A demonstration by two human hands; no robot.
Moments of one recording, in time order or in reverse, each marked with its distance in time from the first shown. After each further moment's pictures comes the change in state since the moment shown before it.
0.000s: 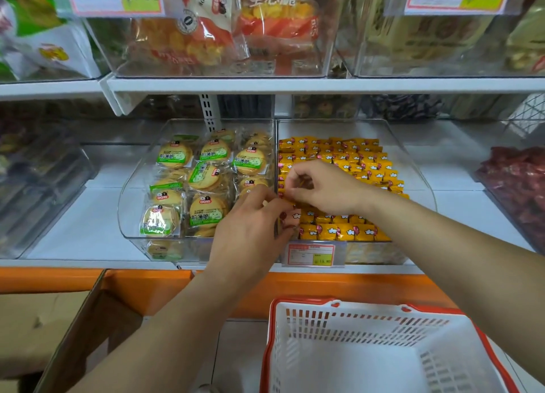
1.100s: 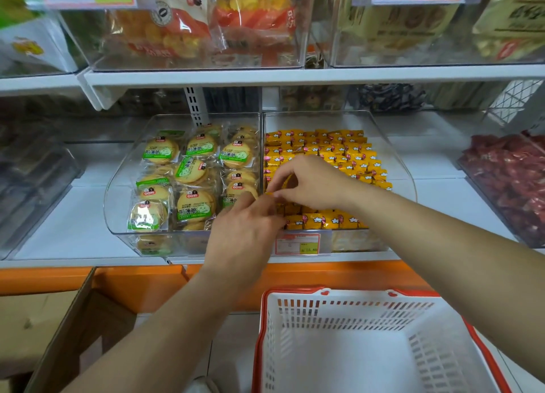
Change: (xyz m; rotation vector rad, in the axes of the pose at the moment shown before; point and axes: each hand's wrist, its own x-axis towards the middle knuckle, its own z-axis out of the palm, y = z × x) left_hand -0.007 0.019 0.000 0.292 -0.099 0.127; right_hand -0.007 -0.003 0.003 -0.211 0.026 -0.022
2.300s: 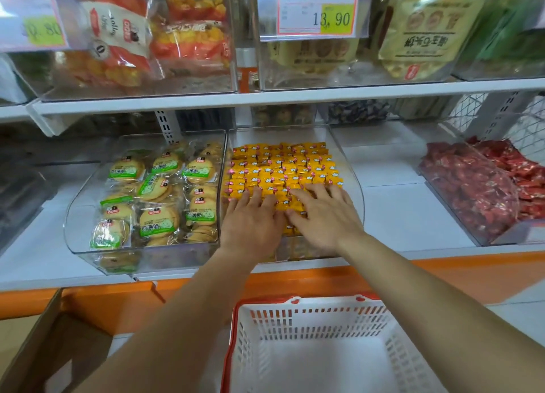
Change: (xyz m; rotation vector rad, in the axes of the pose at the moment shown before) left_hand 0.066 0.046 0.057 -0.111 -0.331 -0.233; right_hand -0.078 0.073 0.021 -0.382 0.134 0.429
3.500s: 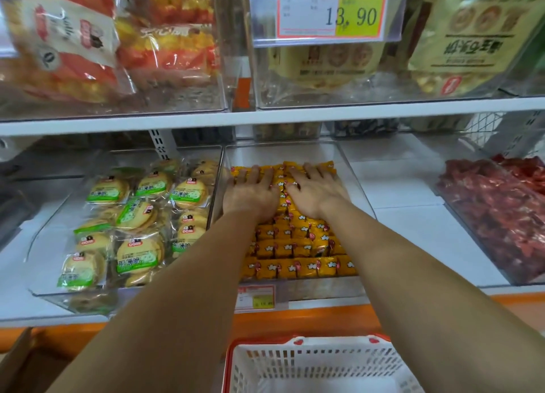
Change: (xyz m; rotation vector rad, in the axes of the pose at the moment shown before) left_hand 0.136 -0.020 -0.002 0.083 -0.057 -0.085; right_hand 0.129 0.013 -0.003 0.018 -0.092 0.093
